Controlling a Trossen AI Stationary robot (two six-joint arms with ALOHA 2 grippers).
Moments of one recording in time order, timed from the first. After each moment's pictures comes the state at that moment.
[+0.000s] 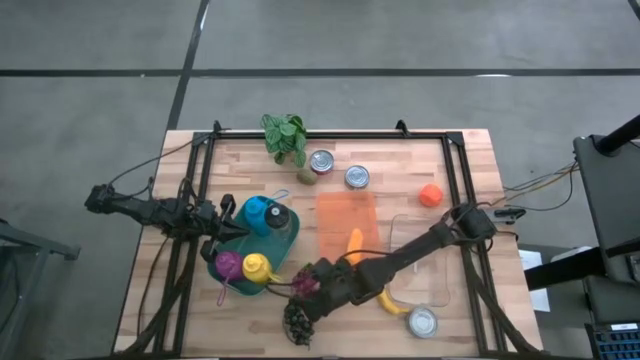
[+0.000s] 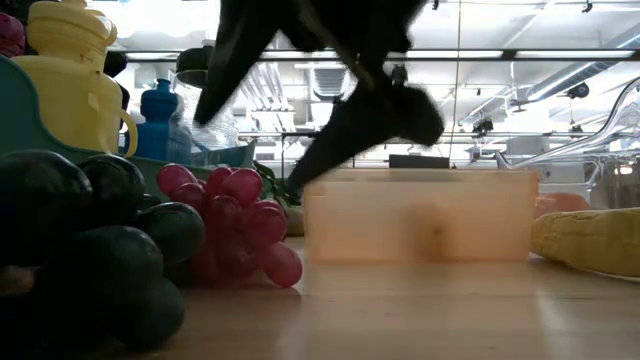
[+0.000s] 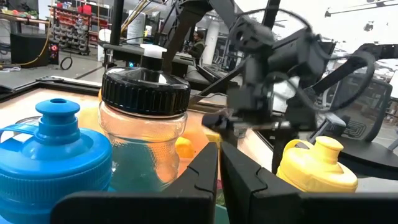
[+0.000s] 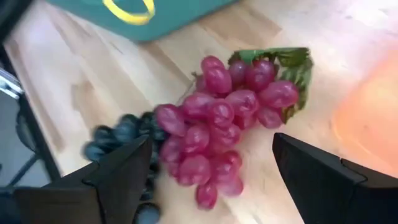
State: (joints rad) left arm -0.28 0.02 0.00 0.03 -0.10 -0.21; right arm 0.46 2.14 1.64 -0.48 0.33 1.22
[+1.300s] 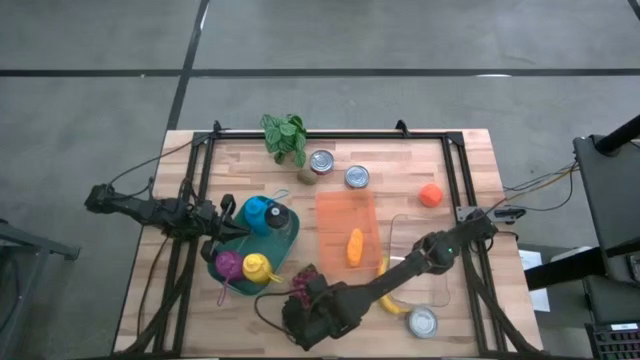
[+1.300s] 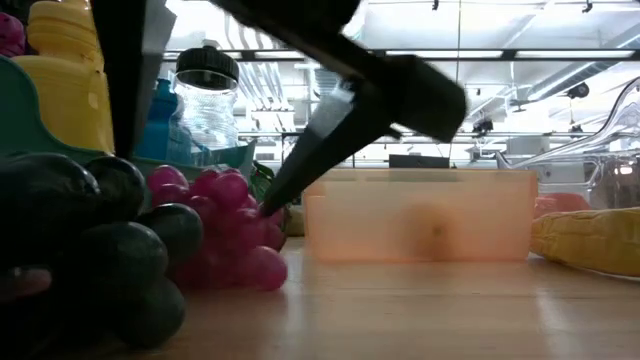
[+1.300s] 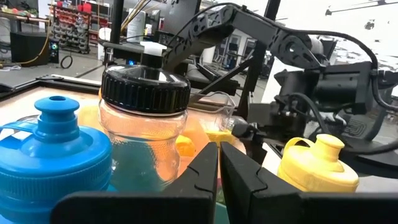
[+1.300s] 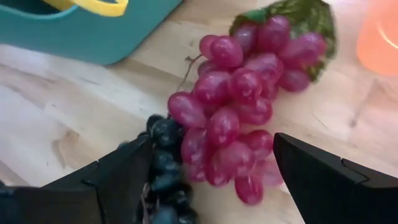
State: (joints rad) left arm -0.28 0.02 0.00 0.03 -0.10 -0.21; right arm 0.53 2.53 2.29 -1.00 0.50 1.70
